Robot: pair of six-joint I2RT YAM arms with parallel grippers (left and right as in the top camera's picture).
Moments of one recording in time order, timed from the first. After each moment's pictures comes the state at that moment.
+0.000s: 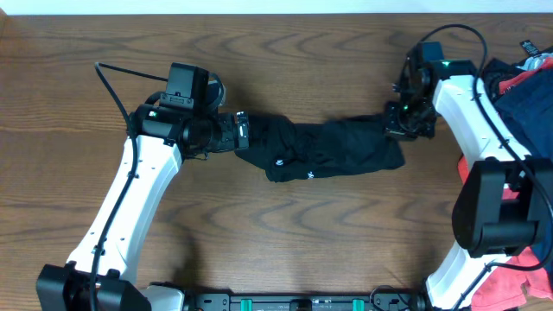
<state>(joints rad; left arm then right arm) -0.21 1.49 1.26 -0.93 0.25 -0.32 0.04 1.94 1.53 -1.14 -0.15 0.23</state>
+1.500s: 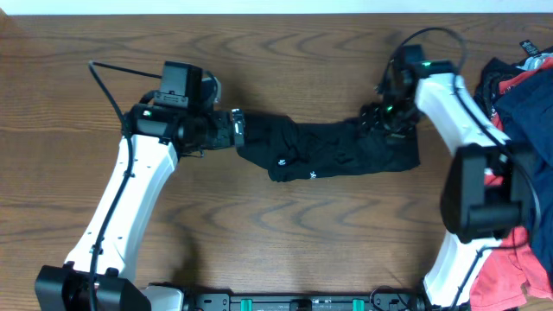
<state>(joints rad) -0.17 1.49 1.26 -0.91 0.25 -0.30 0.12 2.06 1.54 -1.07 -0.24 0.21</state>
